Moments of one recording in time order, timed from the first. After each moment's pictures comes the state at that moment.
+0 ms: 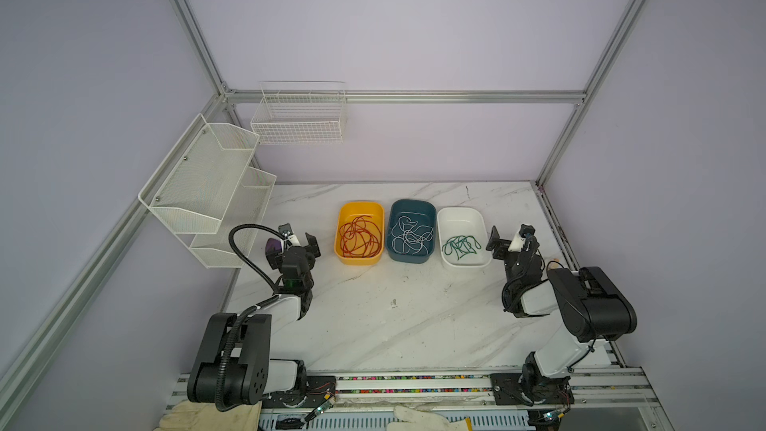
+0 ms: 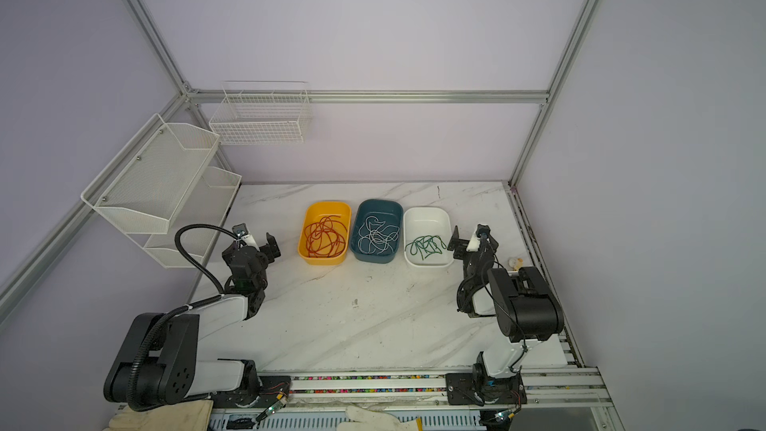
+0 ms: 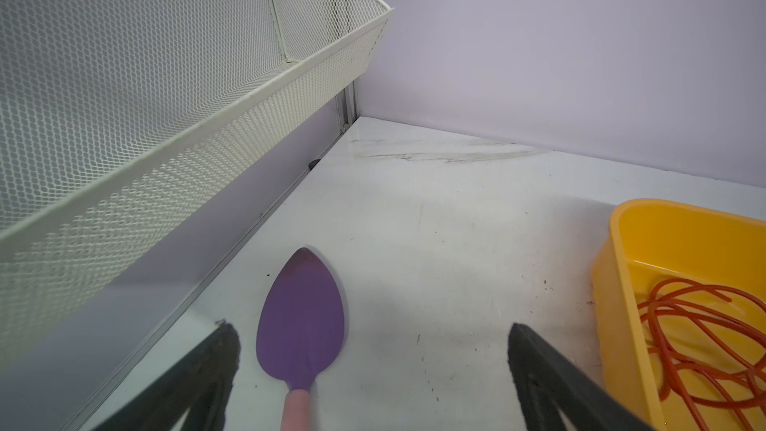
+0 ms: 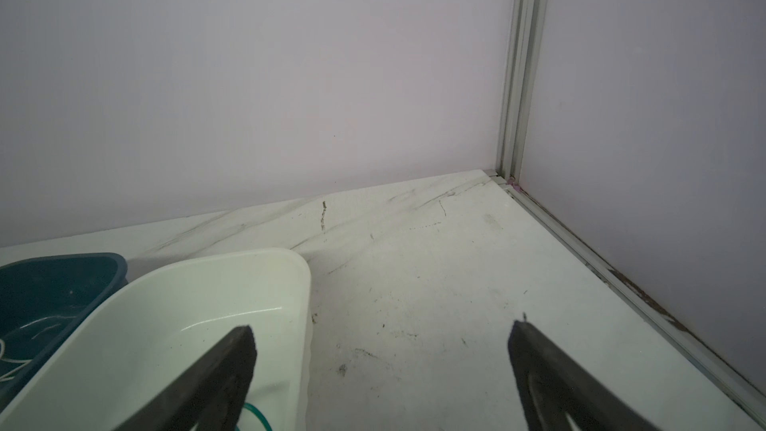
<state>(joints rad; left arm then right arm) -0.04 1.36 0.41 0.71 -0.49 -0.07 0.07 1.71 0.34 1.35 0.18 0.10</state>
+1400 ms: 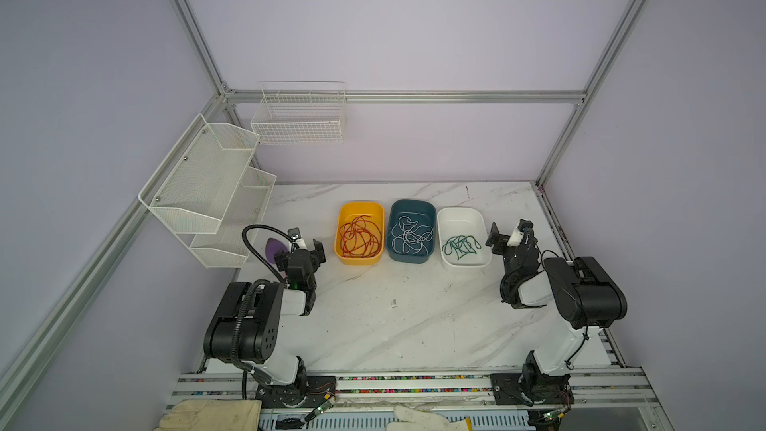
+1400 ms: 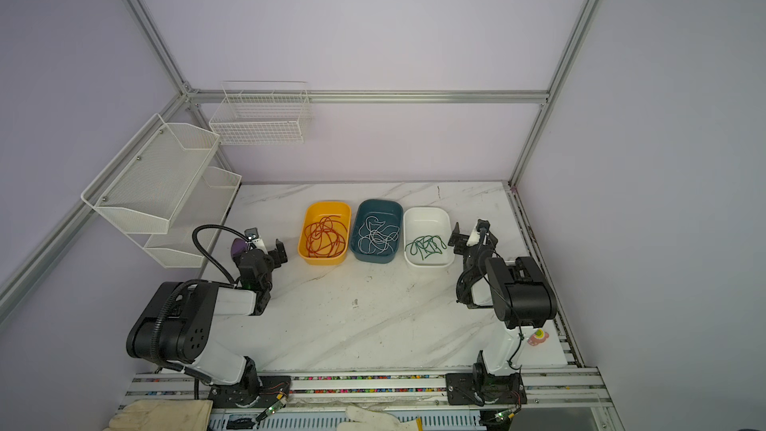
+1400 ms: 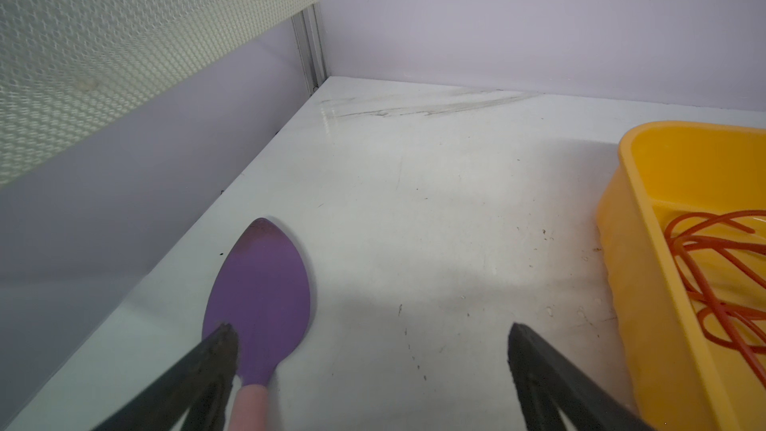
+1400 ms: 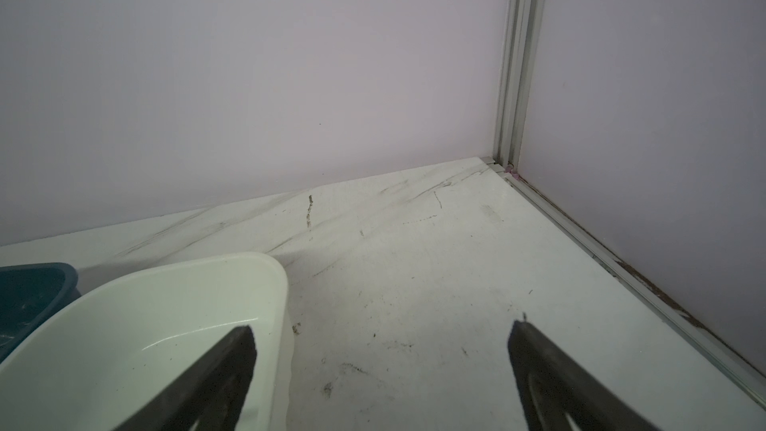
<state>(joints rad) -0.03 1.57 0.40 0.88 -0.42 -0.04 0.05 1.79 0.43 1.31 0.18 0.12</state>
